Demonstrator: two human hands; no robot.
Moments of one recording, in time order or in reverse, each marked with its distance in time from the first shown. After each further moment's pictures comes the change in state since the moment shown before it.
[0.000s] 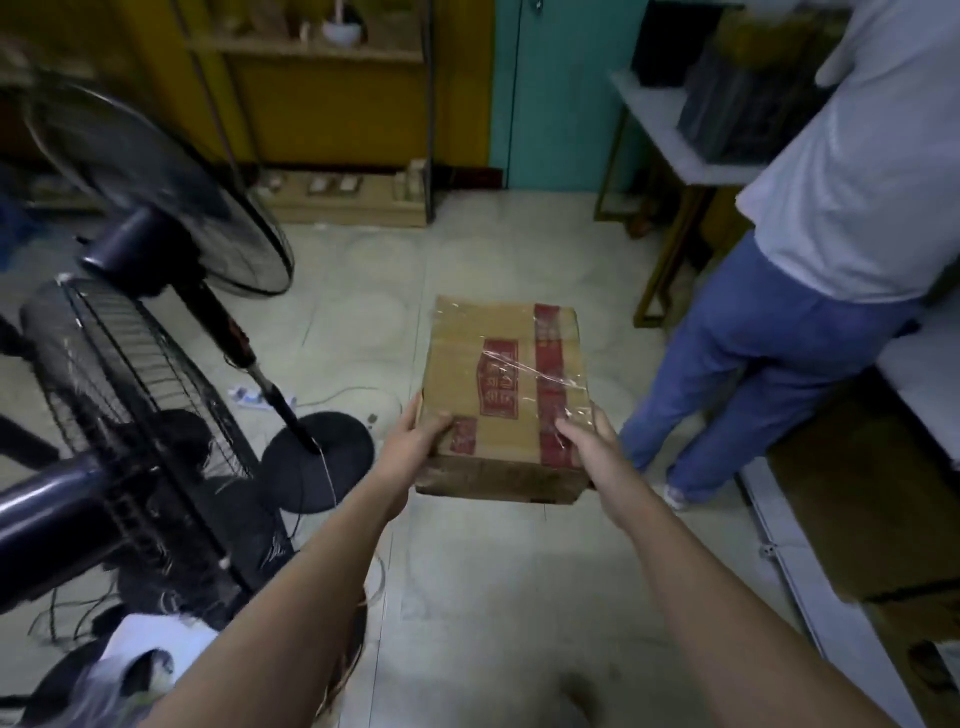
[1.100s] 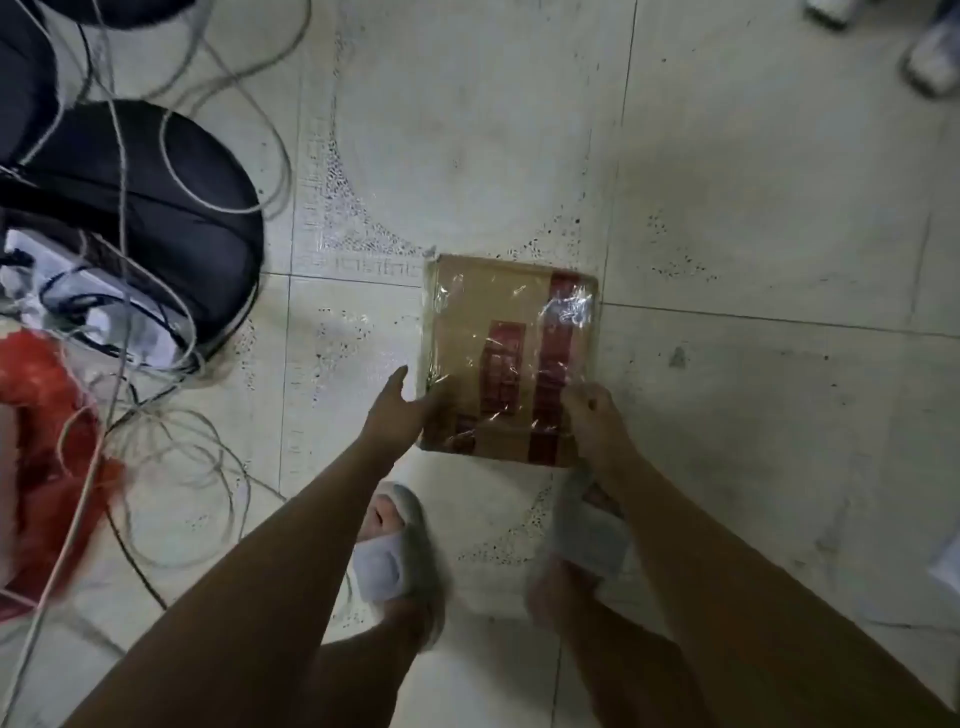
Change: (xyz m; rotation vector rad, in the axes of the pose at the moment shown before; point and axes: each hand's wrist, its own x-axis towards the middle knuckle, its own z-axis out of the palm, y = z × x) left_hand 0.060 -0.729 0.055 0.391 0.107 -0.714; right_hand 0.081 0.727 -0.067 -0.338 -0.042 0.675
